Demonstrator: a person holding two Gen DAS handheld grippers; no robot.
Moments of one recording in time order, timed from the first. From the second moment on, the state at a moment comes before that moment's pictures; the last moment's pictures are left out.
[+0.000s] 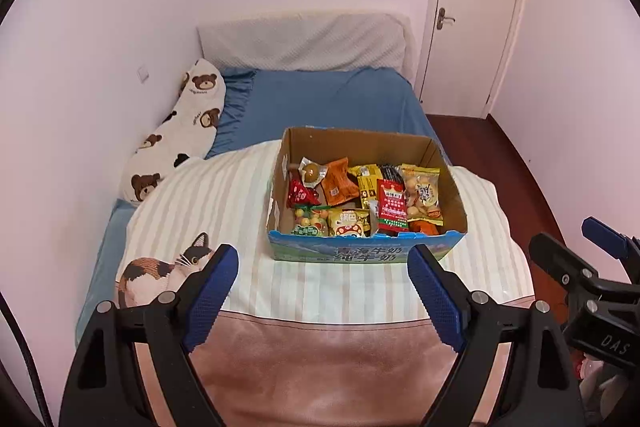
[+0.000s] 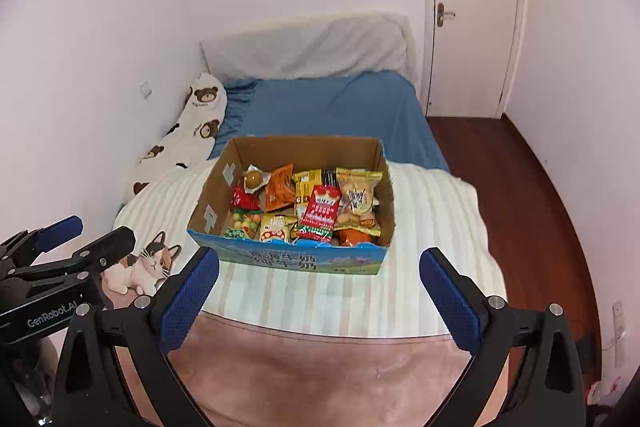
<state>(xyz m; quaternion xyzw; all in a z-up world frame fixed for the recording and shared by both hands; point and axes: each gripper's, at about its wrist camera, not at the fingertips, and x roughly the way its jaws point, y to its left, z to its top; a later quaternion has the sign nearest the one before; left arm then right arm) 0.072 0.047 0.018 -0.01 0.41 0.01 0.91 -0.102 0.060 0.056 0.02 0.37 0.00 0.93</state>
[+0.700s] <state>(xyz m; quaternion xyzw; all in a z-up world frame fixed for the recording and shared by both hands) 0.065 0.039 0.020 0.00 0.40 0.02 0.91 -0.124 0.058 0.079 0.01 0.34 -0.02 0.94</state>
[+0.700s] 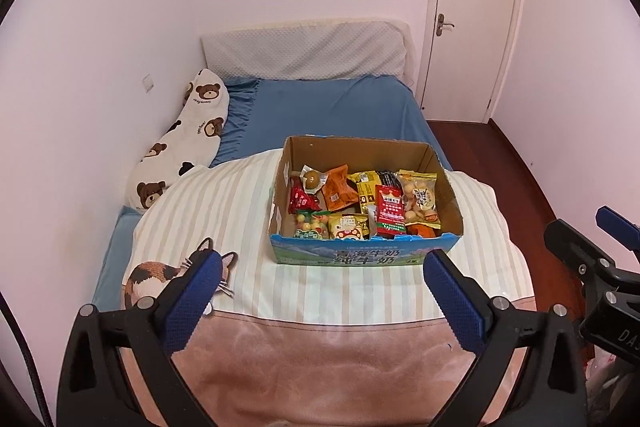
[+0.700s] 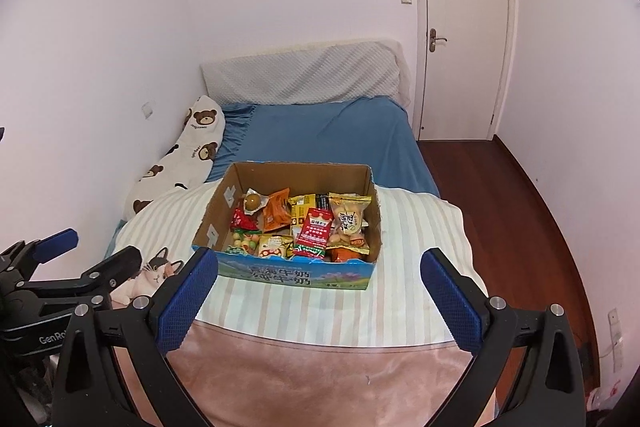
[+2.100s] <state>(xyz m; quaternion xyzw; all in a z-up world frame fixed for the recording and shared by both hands) 0.193 0.033 -0.094 0.01 0.51 0.03 0.86 0.021 0.011 -0.049 0.01 0.44 -0.08 0.89</state>
